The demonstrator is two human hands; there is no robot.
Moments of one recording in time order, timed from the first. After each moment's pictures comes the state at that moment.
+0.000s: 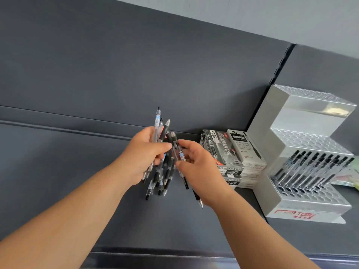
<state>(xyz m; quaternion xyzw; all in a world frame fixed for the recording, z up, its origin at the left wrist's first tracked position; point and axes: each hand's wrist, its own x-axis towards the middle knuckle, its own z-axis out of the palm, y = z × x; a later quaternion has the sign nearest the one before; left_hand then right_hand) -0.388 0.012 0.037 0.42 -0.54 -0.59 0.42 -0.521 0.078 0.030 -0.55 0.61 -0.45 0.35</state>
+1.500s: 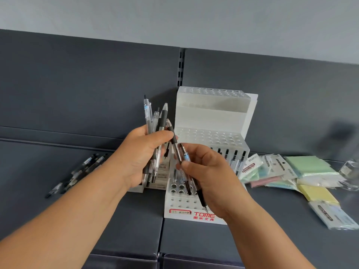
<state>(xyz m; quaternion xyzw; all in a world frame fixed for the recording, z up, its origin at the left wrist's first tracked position) -0.629 0.136 0.099 0.38 -0.52 -0.60 0.48 -0.769 0.200 0.073 -0.53 0.47 -0.55 0.45</state>
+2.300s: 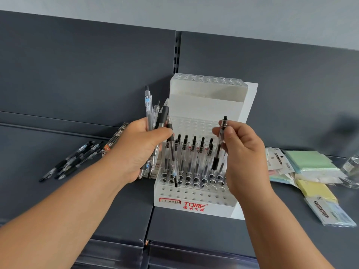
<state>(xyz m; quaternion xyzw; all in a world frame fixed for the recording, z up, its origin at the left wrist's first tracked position) -0.652 0.150 0.091 0.43 -0.58 -0.49 0.48 -0.824 0.195 0.073 -0.45 0.50 -0.69 0.26</state>
